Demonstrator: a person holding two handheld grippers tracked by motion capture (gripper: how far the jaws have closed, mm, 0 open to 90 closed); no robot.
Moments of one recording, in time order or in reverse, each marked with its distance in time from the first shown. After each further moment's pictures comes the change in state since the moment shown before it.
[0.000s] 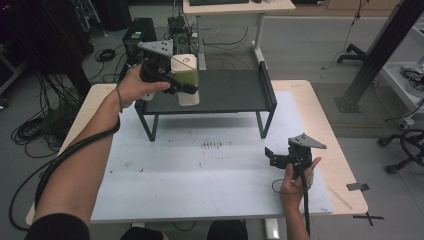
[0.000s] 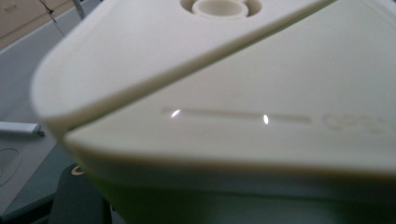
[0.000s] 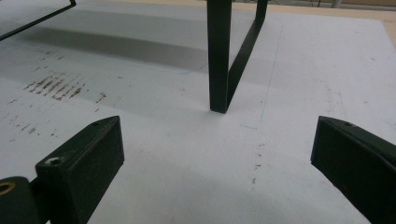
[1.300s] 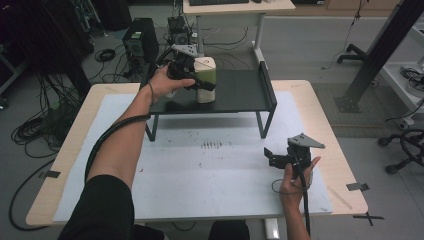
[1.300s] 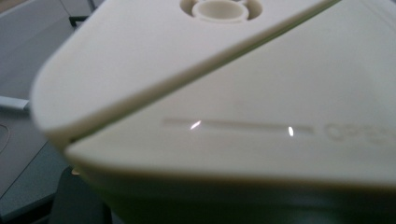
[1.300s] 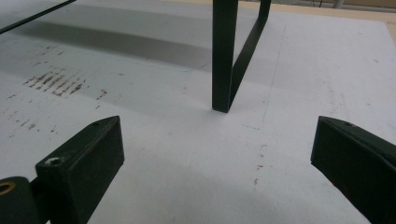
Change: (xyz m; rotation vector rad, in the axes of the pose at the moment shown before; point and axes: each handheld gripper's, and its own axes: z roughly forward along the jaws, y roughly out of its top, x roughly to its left) left arm 0.049 -0.023 0.068 0.049 0.004 -0.085; right arm 0.002 0.001 0.001 0.011 0.001 -0.021
